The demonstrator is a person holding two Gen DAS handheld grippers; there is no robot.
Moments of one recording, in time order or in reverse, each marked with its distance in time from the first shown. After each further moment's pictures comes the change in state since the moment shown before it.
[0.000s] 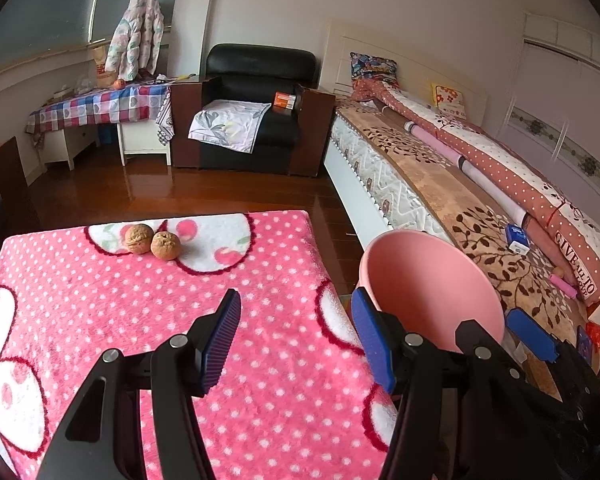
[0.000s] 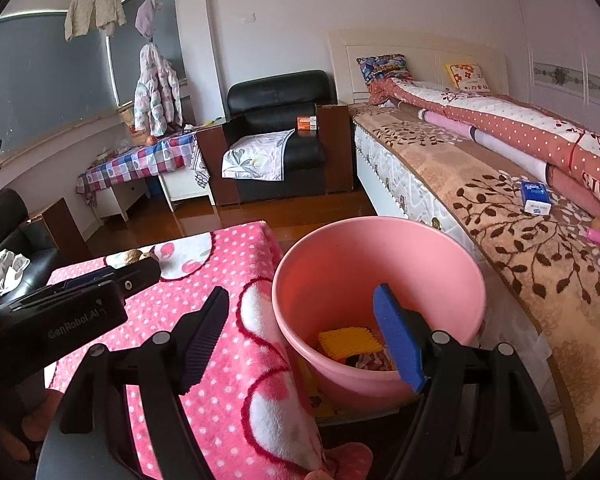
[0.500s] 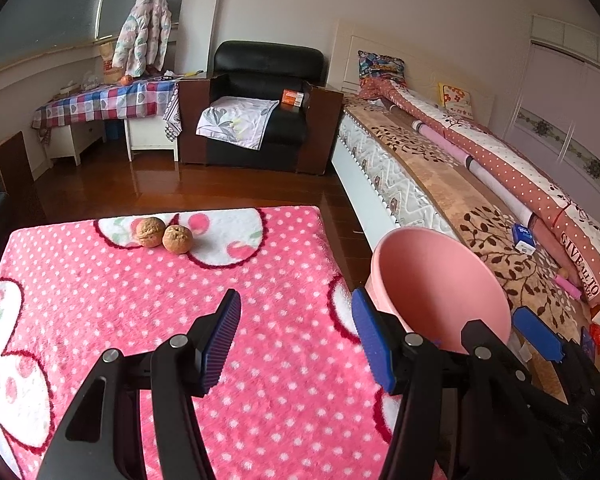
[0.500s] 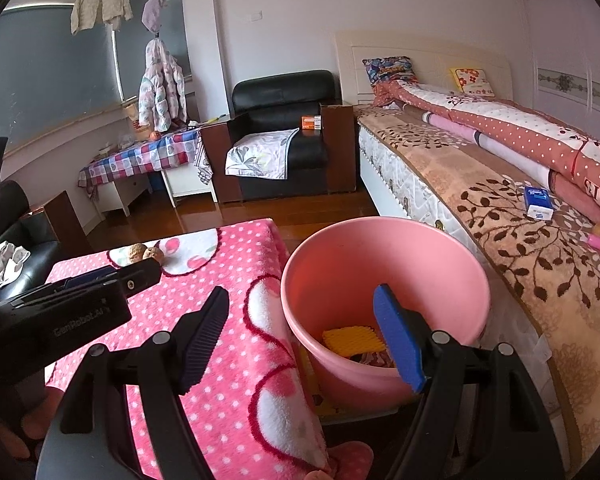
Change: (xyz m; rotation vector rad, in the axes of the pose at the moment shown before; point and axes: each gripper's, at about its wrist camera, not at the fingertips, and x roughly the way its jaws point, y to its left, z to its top) left arm -0.002 0.008 -0.002 -0.013 0.009 0.022; right arm -0.003 0.009 -0.001 -0.021 0.003 0.004
